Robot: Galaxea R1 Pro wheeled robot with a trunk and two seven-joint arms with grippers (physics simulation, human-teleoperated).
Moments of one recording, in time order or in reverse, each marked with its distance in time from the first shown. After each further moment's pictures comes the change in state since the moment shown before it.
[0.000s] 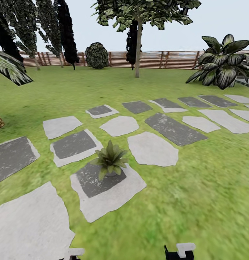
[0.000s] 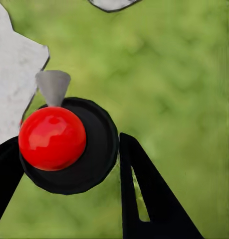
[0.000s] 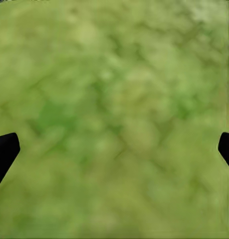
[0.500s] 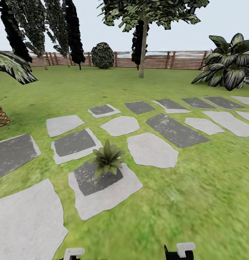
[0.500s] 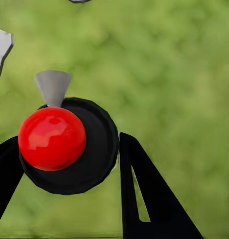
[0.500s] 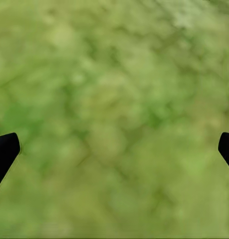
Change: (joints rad) left arm 0.000 0.000 0.001 0.000 0.000 0.000 0.000; right arm -0.001 0.000 0.001 0.000 0.000 0.000 0.001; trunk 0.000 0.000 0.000
